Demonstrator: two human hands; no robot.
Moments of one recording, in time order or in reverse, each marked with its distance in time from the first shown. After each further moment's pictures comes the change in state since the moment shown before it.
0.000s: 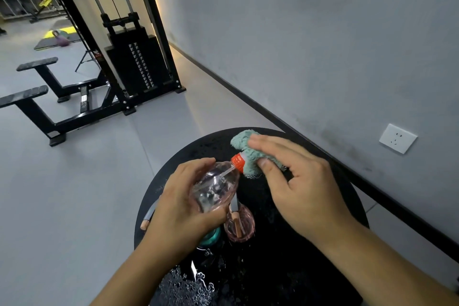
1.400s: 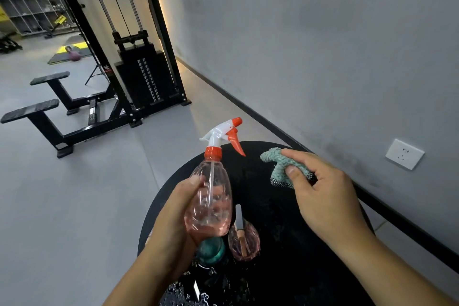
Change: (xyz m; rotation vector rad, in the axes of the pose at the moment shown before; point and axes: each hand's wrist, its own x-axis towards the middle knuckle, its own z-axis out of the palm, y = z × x) left_hand 0.009 0.021 -0.004 -0.925 0.058 -0.579; right_hand 0.008 0.021 -0.012 0.010 0.075 0.331
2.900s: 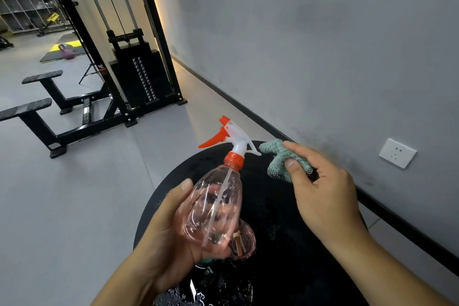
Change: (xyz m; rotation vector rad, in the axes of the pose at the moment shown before) left_hand -0.015 0.017 0.005 -0.129 -0.258 -0.222; right_hand -0.001 -0.007 -0.003 0.050 0.084 -0.019
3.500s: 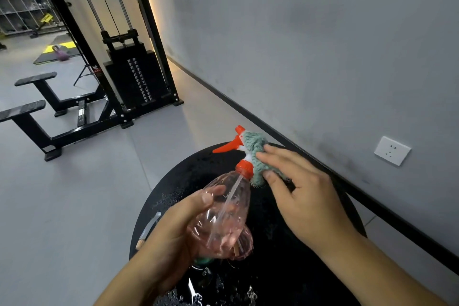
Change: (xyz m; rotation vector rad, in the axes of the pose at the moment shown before) left_hand 0.007 -0.008 0.004 0.252 0.066 0.044; right_hand -0.004 0.004 0.007 -0.146 -0.150 -0.265
